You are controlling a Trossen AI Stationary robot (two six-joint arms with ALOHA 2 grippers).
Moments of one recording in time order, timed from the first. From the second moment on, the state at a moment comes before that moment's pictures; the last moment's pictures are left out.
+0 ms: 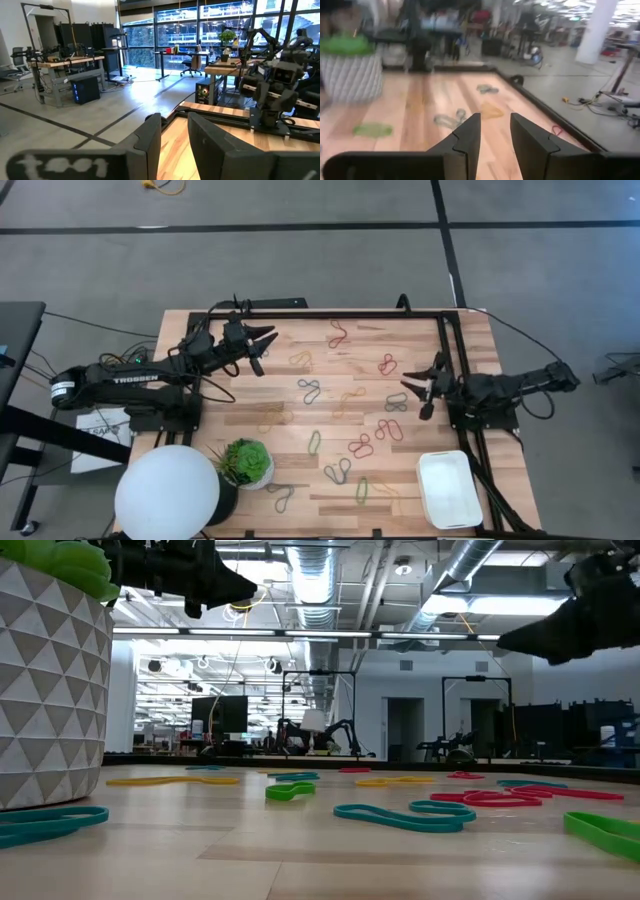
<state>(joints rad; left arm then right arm) 0.33 0.92 0.47 0.56 -0.14 0.05 0.26 0.12 0.10 -0.08 0.55 -0.14</state>
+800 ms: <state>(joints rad) 0.33 0.92 0.47 0.58 0.00 -0.13 0.28 1.18 0.72 -0.80 0.49 0.53</state>
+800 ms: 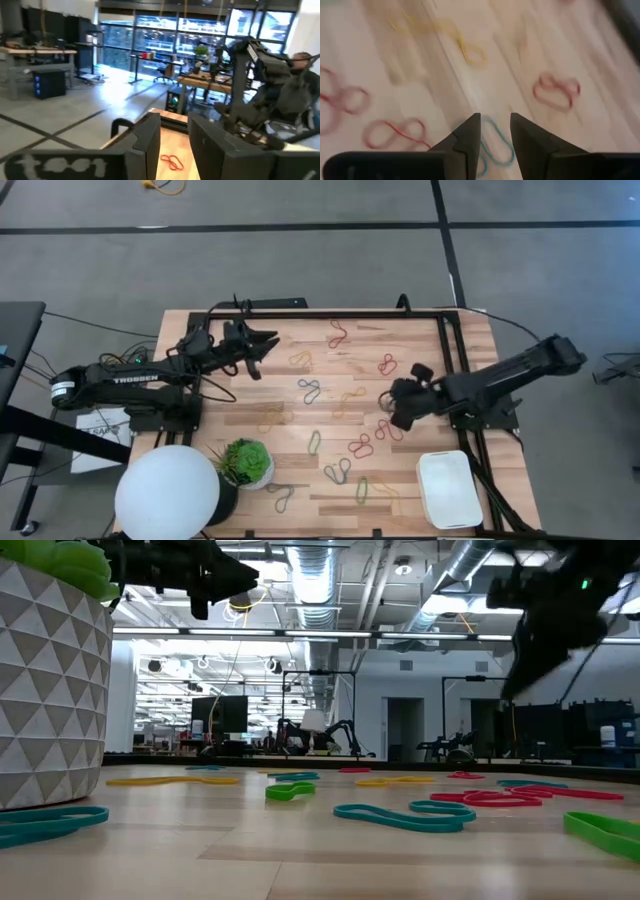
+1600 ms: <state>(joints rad) 0.33 0.92 0.47 0.55 0.04 -0.21 0.04 1.49 0.72 -0.76 0.21 0.31</state>
